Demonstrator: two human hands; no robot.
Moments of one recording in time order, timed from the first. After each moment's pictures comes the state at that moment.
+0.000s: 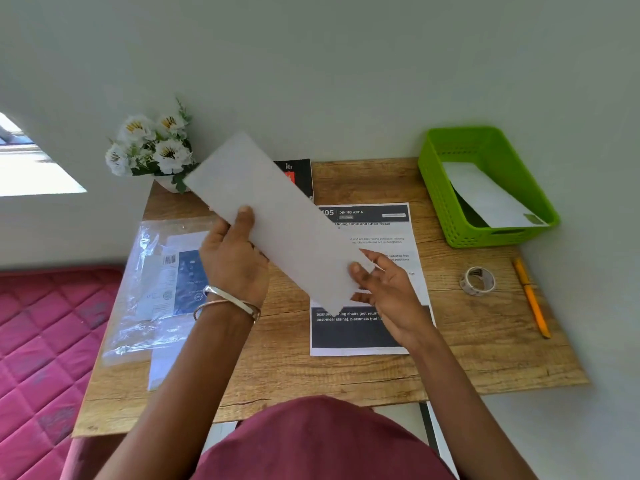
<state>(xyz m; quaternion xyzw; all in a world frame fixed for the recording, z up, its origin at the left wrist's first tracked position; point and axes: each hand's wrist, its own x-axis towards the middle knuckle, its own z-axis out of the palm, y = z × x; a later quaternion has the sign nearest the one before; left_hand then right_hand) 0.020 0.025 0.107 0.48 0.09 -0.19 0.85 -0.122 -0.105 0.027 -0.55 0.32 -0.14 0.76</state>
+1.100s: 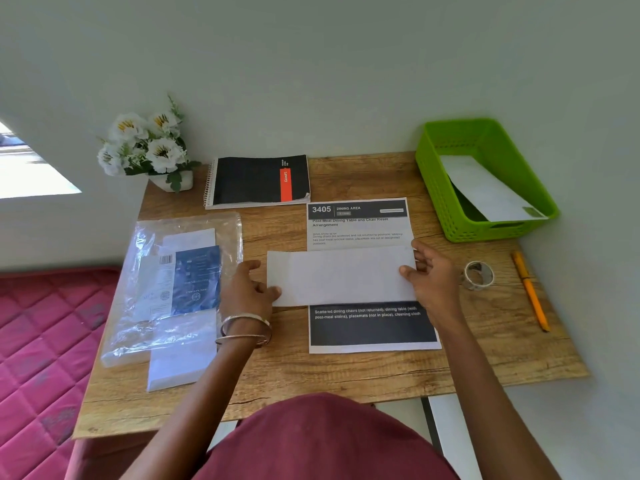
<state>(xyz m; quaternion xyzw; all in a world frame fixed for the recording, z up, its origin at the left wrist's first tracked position) 0.015 0.050 0.019 0.91 -0.07 -0.18 0.37 -0.149 -0.167 -0.004 -0.68 0.46 -0.24 0.52</state>
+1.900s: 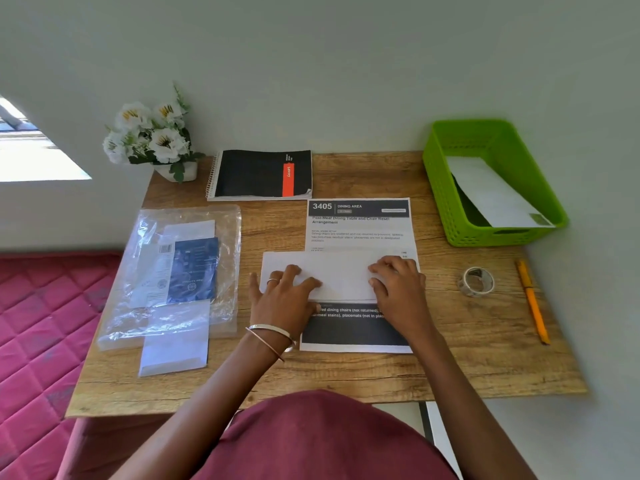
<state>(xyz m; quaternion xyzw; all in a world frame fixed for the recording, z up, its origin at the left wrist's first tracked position) -0.024 0.022 0.004 0.91 -0.39 -0.13 0.03 -0.143 -0.149 -0.025 -0.93 0.29 -0.11 0.21</state>
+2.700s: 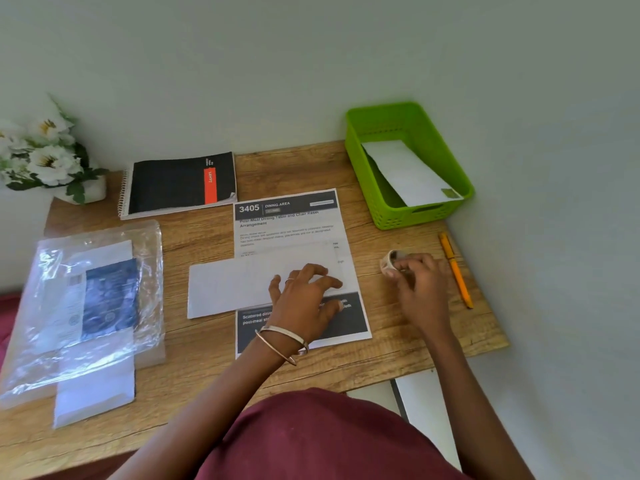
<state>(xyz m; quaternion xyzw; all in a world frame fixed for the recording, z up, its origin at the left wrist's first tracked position) -0.095 -0.065 0.011 0.84 -0.48 -0.21 0.17 -0.244 -0.212 -0.014 -0.82 0.46 -0.22 0.27</state>
